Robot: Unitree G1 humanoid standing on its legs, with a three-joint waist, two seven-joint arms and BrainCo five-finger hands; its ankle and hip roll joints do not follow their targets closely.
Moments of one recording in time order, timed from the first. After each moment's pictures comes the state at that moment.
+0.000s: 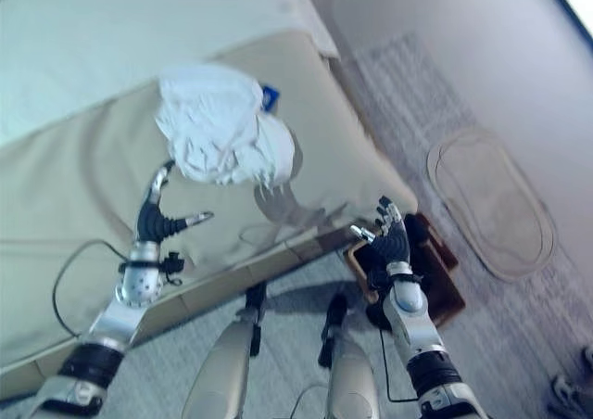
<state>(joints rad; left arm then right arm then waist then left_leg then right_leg) -0.33 0.55 -0.14 0.30 0.23 -0.35 0.46 -0.24 -0.30 0.16 0.43 0.36 -0.33 -0.16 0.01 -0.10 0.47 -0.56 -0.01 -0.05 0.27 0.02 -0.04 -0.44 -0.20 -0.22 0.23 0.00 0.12</state>
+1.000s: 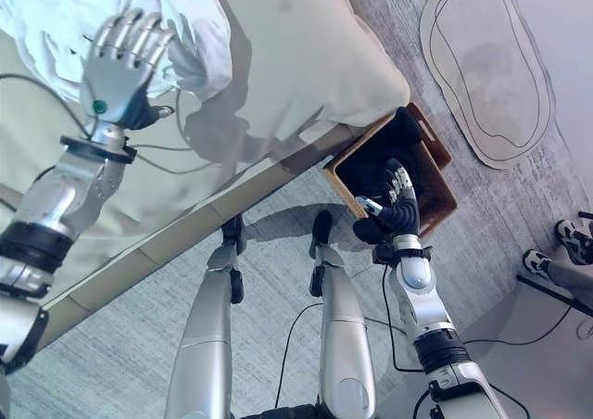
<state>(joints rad) -0.93 0.89 -0.51 0.51 0.89 -0.06 0.59 -0.30 -0.34 0.15 0.35 0.36 -0.37 -0.17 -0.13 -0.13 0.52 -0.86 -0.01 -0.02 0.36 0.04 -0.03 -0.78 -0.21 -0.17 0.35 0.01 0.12</state>
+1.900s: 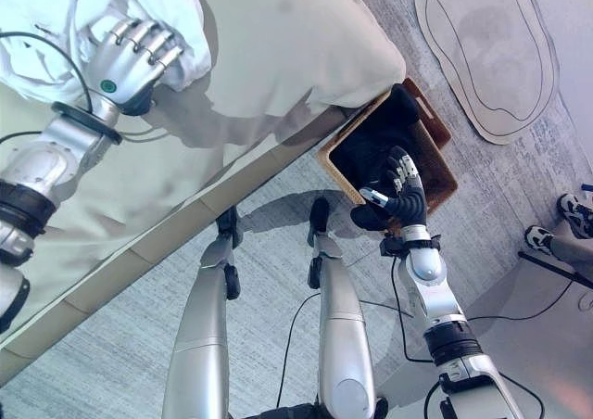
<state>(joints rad) -1.16 0.97 -0.77 0.69 0.97 -0.07 0.48 -0.33 -0.41 0.16 0.33 0.39 -0.37 -0.14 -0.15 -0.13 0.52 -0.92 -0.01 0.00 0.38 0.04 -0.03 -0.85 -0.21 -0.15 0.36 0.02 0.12</state>
